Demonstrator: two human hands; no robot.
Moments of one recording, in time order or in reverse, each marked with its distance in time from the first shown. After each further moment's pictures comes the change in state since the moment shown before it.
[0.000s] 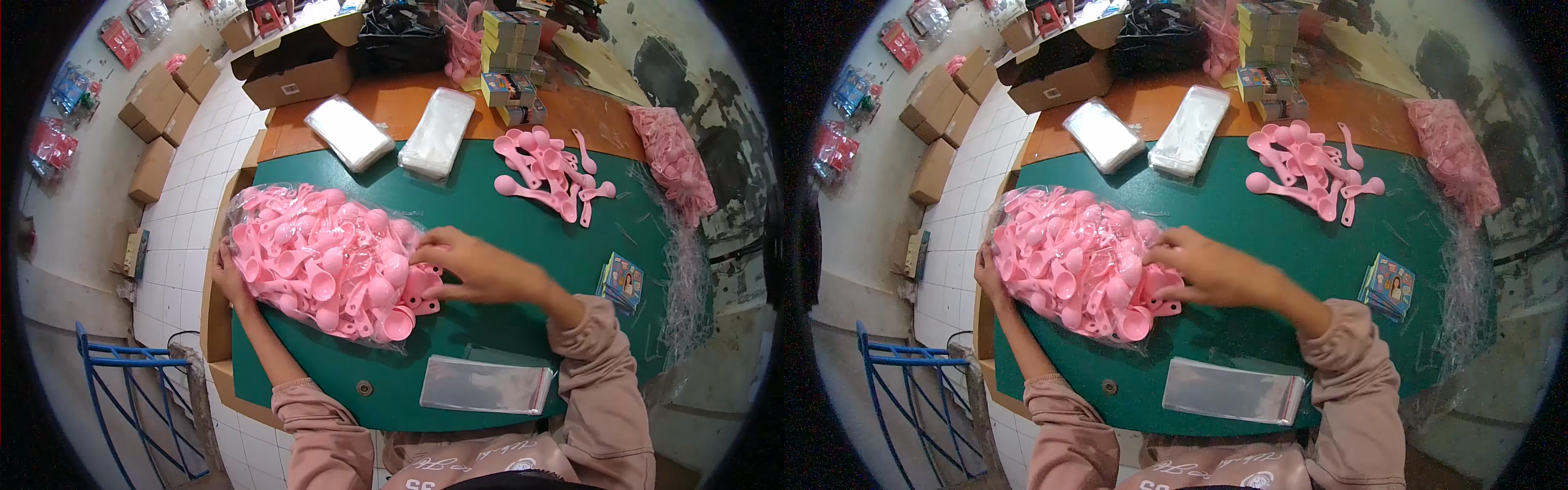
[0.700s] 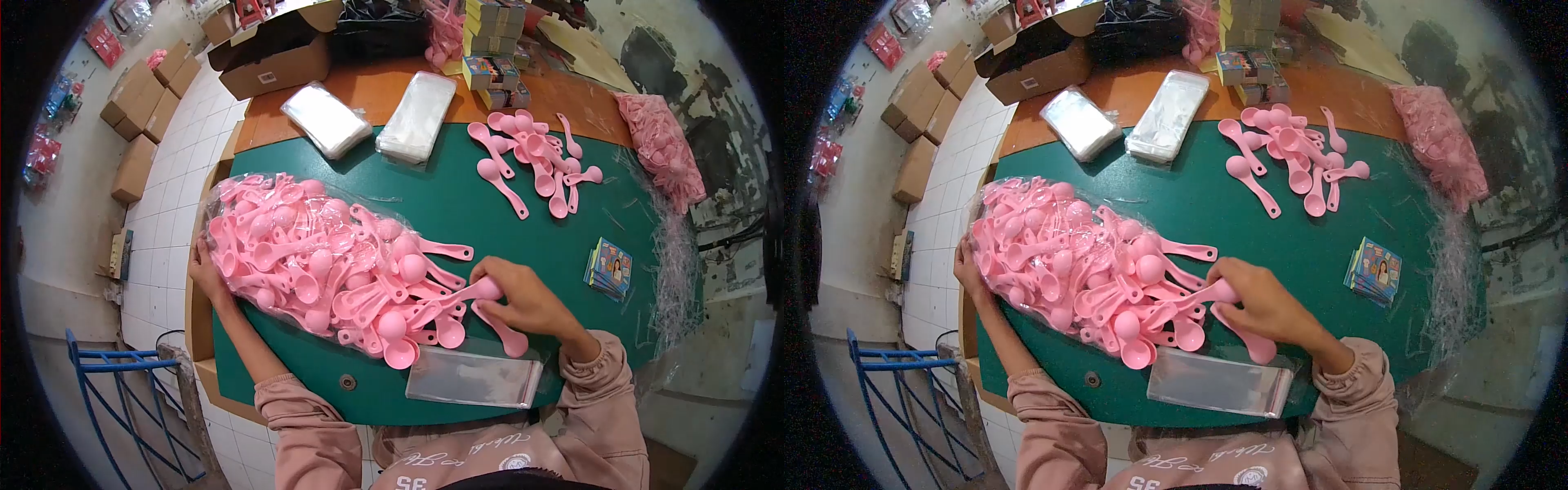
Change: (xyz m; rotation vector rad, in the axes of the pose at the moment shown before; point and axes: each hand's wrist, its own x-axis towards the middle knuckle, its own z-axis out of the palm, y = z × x) left_hand 0.002 -0.001 -0.002 -0.039 -0.010 0.009; right_hand -0.083 -0.031 -0.003 0.142 0.139 0.482
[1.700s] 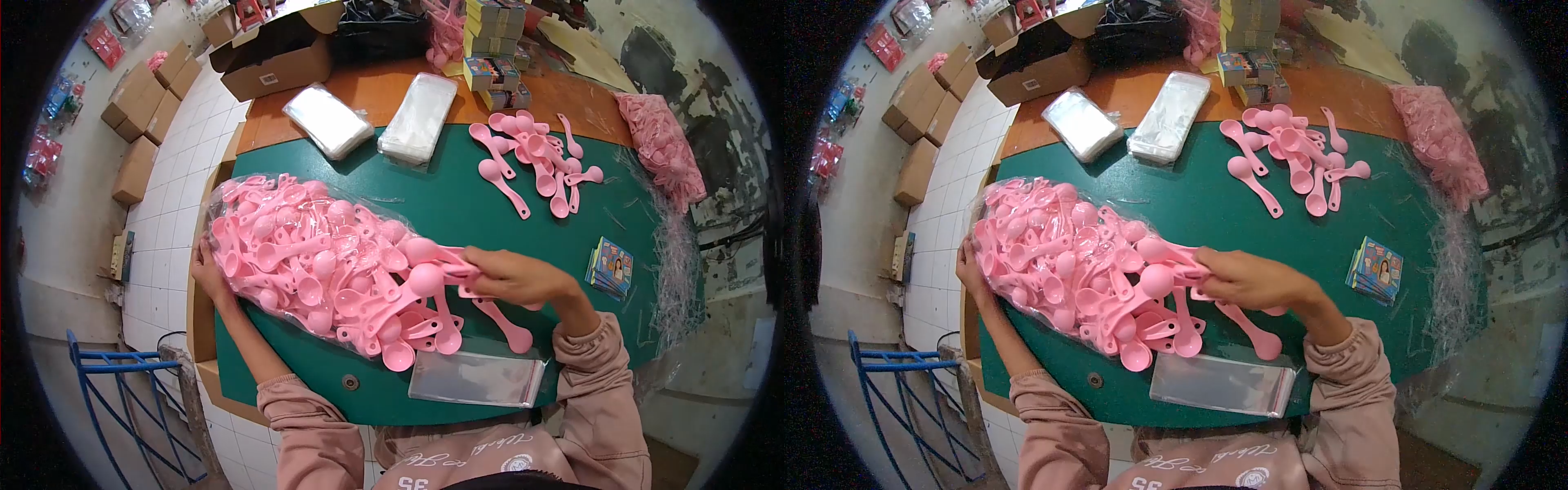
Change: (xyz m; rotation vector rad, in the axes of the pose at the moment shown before) left_hand 0.002 0.000 -0.001 0.057 0.006 0.009; right_hand 0.033 -0.007 -0.015 0.140 -0.340 0.047
